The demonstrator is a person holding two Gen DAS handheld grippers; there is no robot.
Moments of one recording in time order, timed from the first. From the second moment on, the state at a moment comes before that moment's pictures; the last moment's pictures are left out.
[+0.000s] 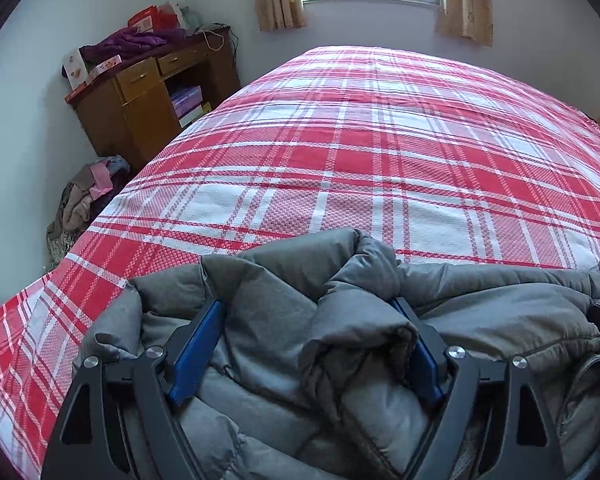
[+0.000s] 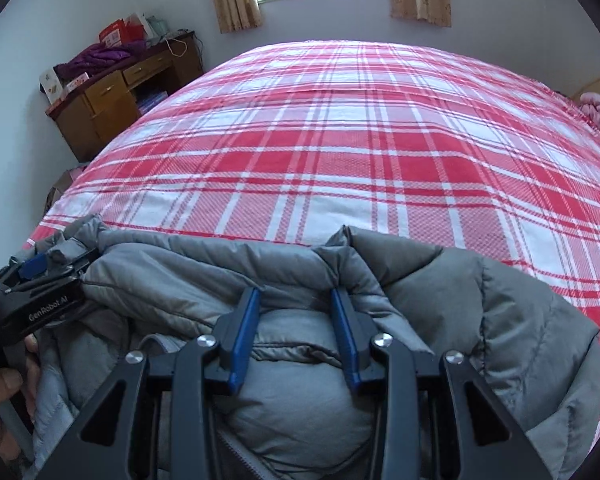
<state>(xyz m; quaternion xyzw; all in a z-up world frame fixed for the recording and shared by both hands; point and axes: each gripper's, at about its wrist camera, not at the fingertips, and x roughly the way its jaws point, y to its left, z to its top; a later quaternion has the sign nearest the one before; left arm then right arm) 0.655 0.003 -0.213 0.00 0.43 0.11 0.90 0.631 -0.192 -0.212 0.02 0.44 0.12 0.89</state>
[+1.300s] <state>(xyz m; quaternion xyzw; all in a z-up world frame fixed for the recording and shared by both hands) 0.658 -0.061 -0.213 -0.04 0.43 0.02 0.90 0.616 -0.215 -0.211 0.04 0.43 0.10 0.90</state>
